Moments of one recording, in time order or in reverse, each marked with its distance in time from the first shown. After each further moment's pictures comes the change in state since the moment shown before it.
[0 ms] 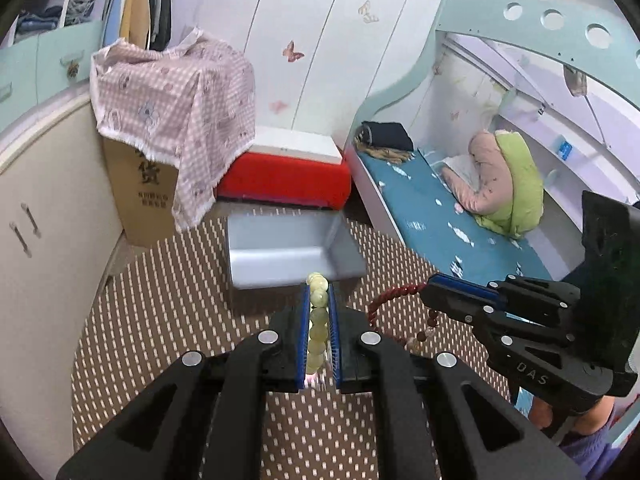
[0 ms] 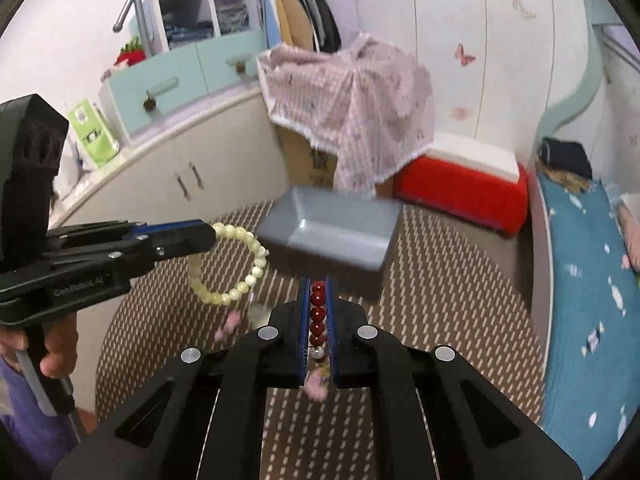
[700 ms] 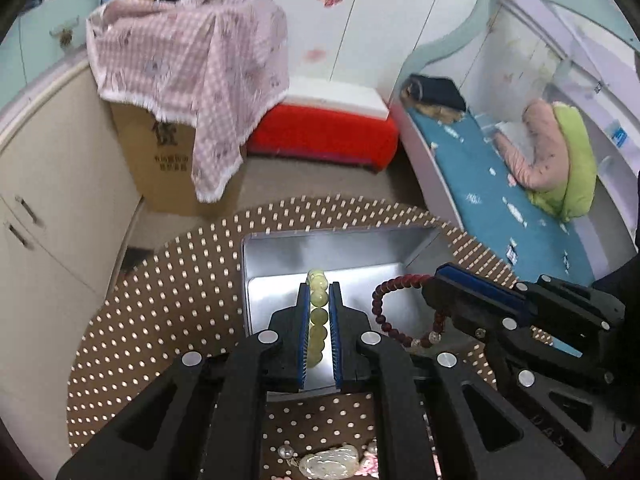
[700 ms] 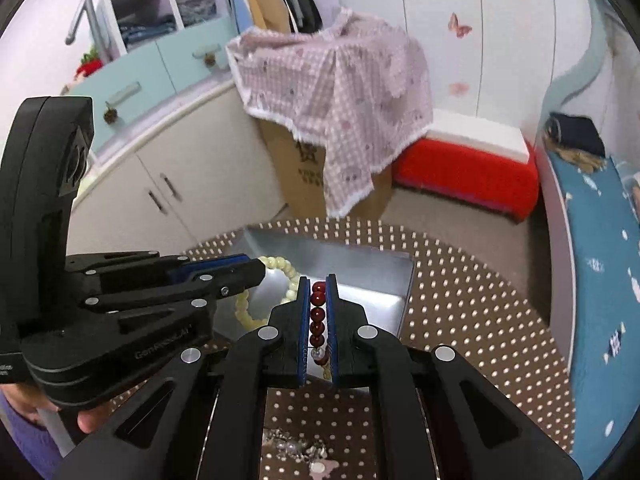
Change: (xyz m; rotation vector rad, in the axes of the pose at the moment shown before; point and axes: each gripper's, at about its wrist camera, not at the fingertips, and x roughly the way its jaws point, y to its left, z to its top) left arm 0.136 0.047 0.035 -0.047 0.222 0.126; right arm 0.133 -0.029 0.030 0.092 0.112 -0.004
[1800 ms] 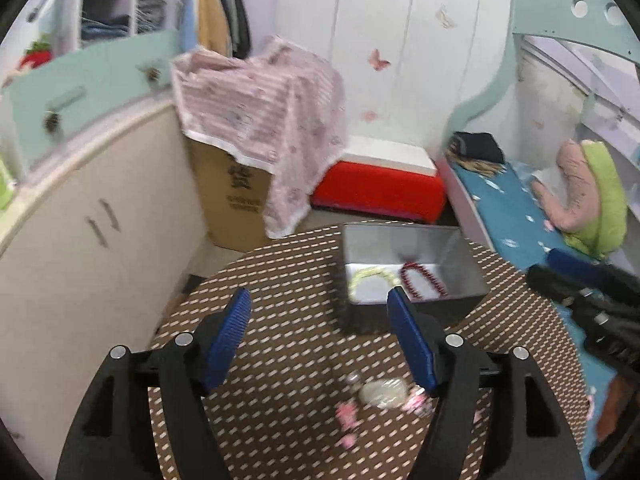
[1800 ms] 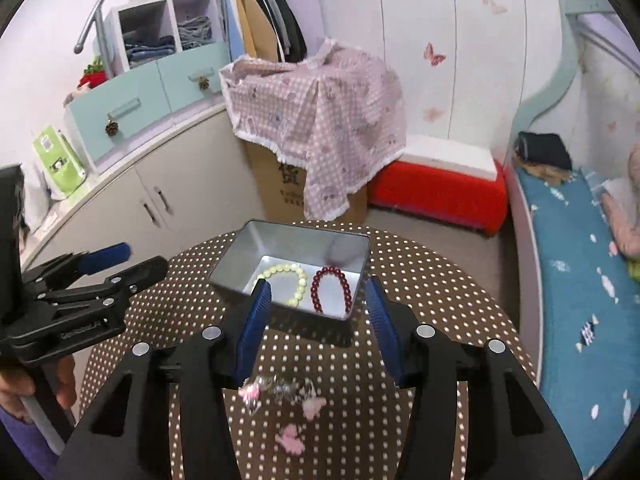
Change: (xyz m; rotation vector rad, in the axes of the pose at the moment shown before) left arm -0.114 0.007 -0.080 -0.048 -0.263 0.225; right arm -0.103 0.012 -0.042 -0.012 -0.139 -0.087
